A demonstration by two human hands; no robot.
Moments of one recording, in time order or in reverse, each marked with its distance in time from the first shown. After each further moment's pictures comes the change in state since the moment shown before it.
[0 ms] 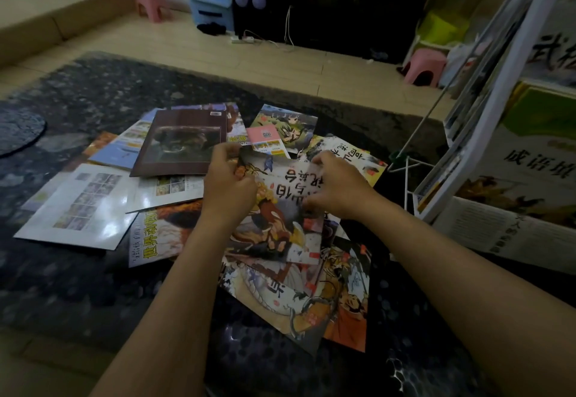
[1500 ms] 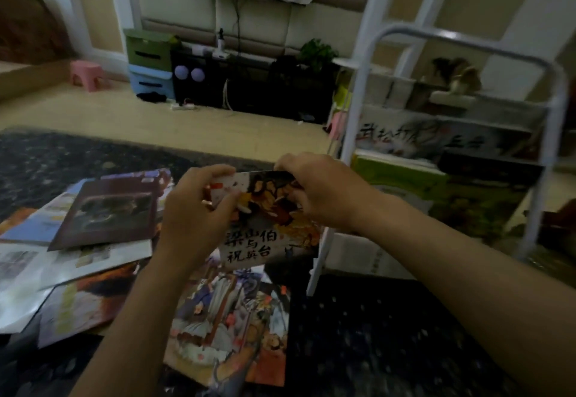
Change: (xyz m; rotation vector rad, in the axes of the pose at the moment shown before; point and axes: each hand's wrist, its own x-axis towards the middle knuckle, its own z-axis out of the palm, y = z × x) left_hand -0.041 0.105 0.034 0.133 -0.051 0.675; right_hand -0.101 -0.024 -0.160 -0.491 0.228 -0.362
